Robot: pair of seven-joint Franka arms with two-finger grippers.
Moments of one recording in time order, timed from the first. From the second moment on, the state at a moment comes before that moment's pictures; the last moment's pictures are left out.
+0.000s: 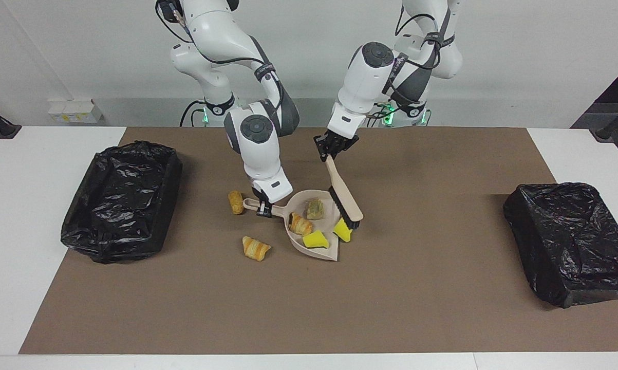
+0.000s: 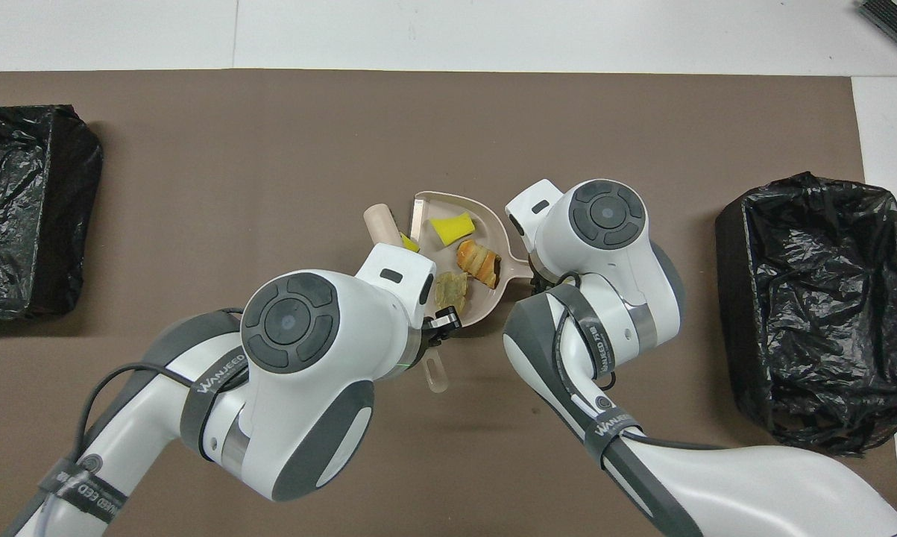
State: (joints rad) left arm -0.69 0.03 0.01 -1.97 -0.24 2.09 -0.90; right arm 0.40 0.32 0.00 -1.85 -0.02 2.17 -0.98
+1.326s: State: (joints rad) left arm -0.65 0.11 0.02 -2.08 -0.24 2.12 -0.55; right arm 0.42 0.32 0.00 -1.86 -0.02 2.17 -0.97
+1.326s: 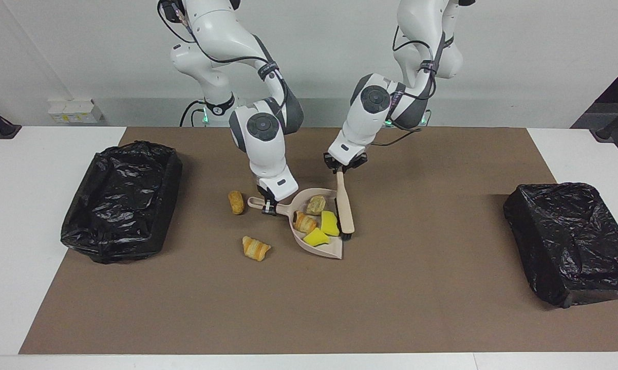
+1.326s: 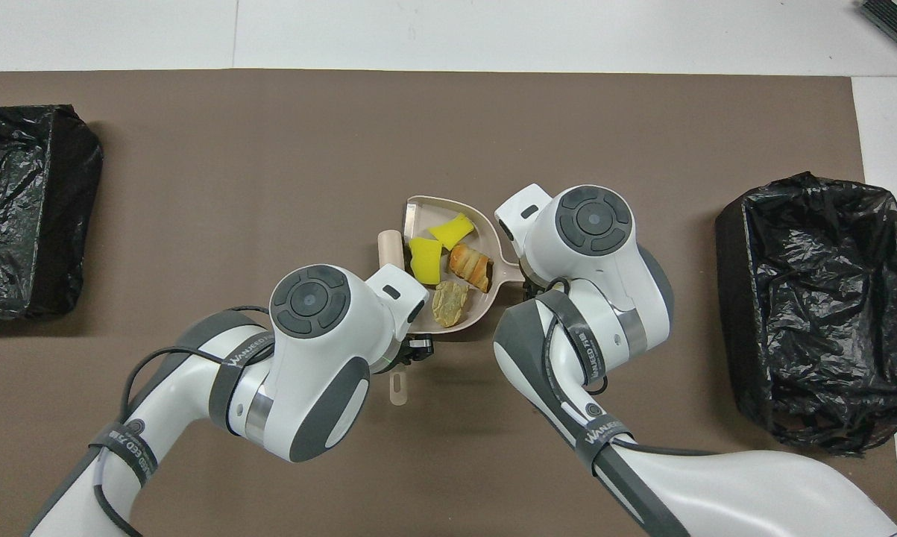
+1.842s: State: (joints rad) left arm -0.54 0.11 0.02 -2.03 -0.18 2.06 -0.55; right arm 0.39 0.32 0.00 -1.85 0.00 2.17 -0.98
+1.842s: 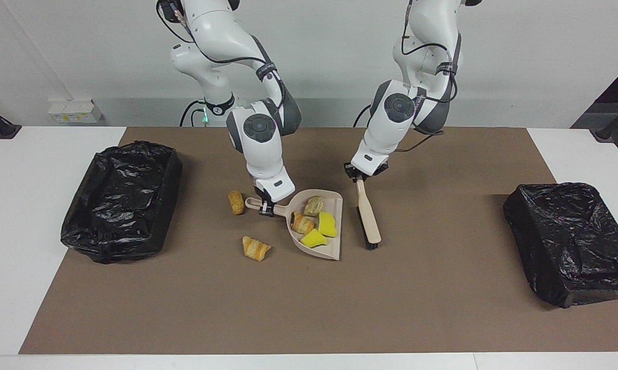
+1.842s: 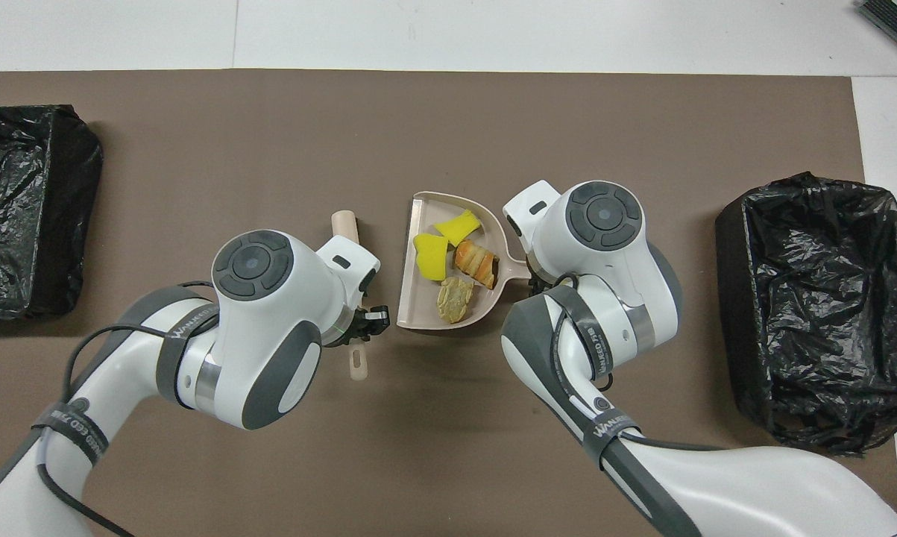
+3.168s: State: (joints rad) left arm -0.91 0.02 -0.01 -2.19 -0.14 2.18 -0.89; right arm -0.36 0.19 -0.02 -1.60 0.07 1.66 -1.64
